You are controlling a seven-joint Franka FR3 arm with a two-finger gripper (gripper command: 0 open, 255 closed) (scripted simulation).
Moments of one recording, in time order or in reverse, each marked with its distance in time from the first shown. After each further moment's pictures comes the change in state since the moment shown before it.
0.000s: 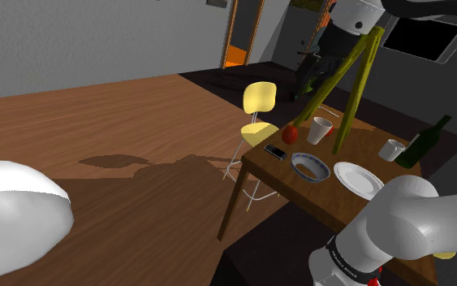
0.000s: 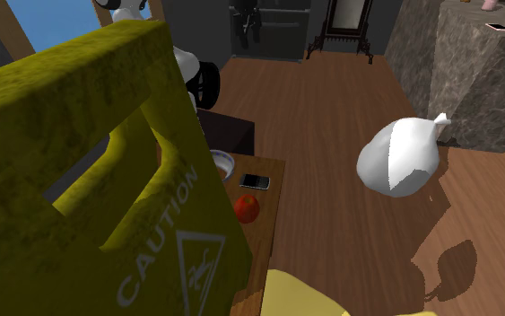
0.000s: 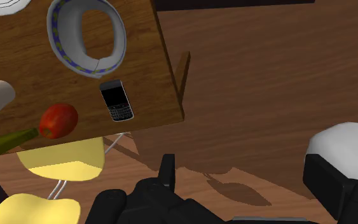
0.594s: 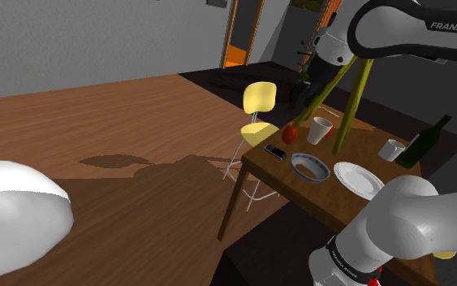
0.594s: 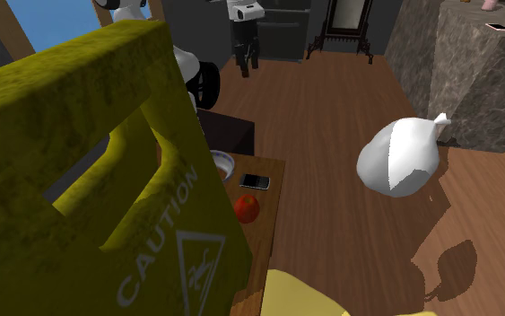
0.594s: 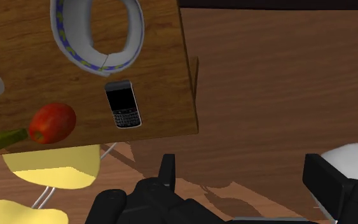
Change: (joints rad) arm -0.009 0.040 -0.109 -0.158 -0.060 0.173 -0.149
